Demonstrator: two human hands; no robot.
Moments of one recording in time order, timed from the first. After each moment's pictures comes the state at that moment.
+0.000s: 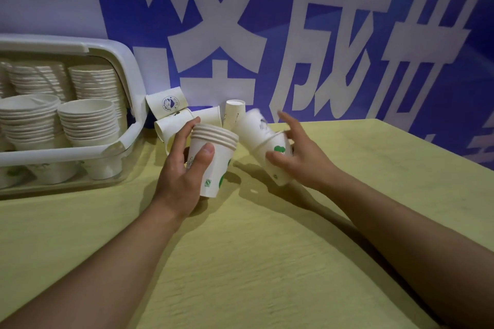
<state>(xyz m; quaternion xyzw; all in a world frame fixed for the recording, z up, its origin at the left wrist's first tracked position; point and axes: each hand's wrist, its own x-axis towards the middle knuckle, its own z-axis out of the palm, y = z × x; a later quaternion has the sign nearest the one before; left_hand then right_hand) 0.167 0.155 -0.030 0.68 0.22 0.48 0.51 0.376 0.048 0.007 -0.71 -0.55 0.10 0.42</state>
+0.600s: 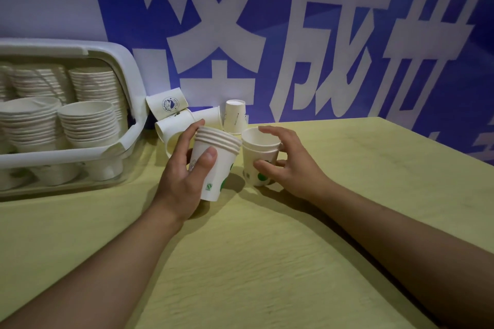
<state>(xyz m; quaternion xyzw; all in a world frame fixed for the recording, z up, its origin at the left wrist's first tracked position) 0.167 0.150 -0.030 0.70 0.20 0.46 0.51 0.371 0.054 -0.016 -0.66 -0.58 0.09 0.47</state>
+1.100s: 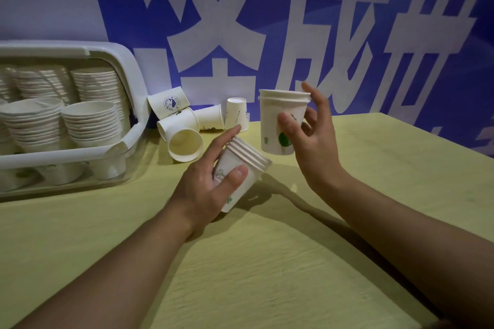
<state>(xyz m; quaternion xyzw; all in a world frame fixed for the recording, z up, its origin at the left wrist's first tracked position) 0.168 0.133 -0.029 0.82 0.15 0.37 0.41 0.350 0.042 0.014 -0.52 -0.47 0.07 0.71</state>
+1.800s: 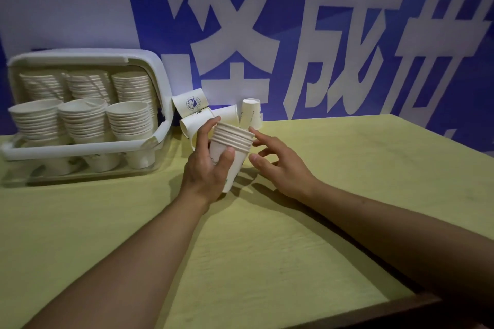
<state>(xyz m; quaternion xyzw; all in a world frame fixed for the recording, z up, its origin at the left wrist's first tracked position) 0.159 0.144 -0.030 0.75 0.25 0.48 0.37 0.323 0.051 -0.015 -0.63 -0.62 0.12 0.46</state>
